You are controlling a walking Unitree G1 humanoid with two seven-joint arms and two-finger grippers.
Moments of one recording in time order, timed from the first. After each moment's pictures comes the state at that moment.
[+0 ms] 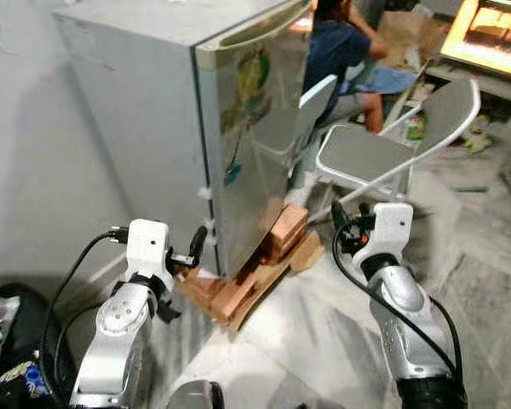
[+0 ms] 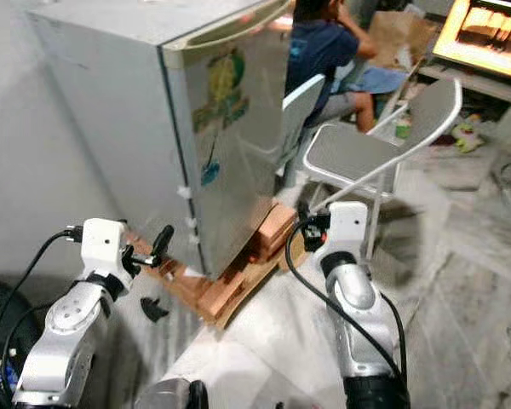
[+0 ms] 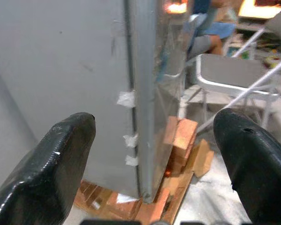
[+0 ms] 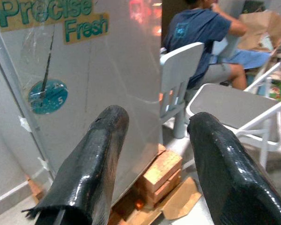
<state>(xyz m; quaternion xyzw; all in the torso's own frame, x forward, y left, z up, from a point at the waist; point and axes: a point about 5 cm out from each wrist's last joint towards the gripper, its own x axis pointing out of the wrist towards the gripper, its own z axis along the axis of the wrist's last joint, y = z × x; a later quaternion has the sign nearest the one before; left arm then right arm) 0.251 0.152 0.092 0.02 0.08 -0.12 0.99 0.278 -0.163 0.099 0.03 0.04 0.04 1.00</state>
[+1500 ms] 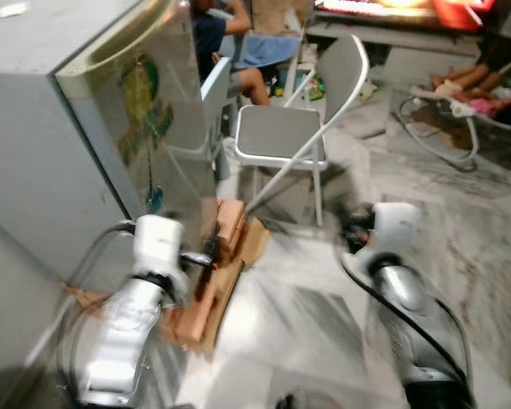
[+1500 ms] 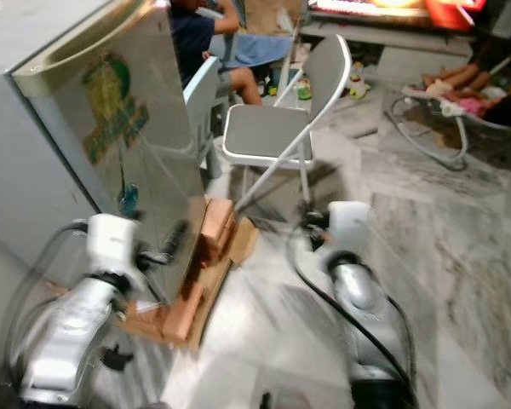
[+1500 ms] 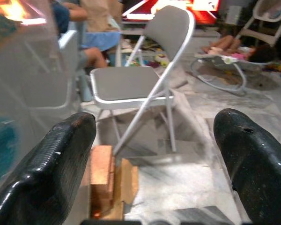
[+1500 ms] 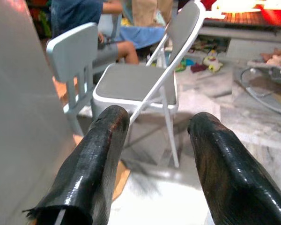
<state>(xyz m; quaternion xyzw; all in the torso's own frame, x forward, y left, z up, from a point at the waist) 0.251 0.128 0.102 0.01 0.03 -0.18 0.98 0.275 -0.171 0.100 0.02 0.04 0.02 1.00</state>
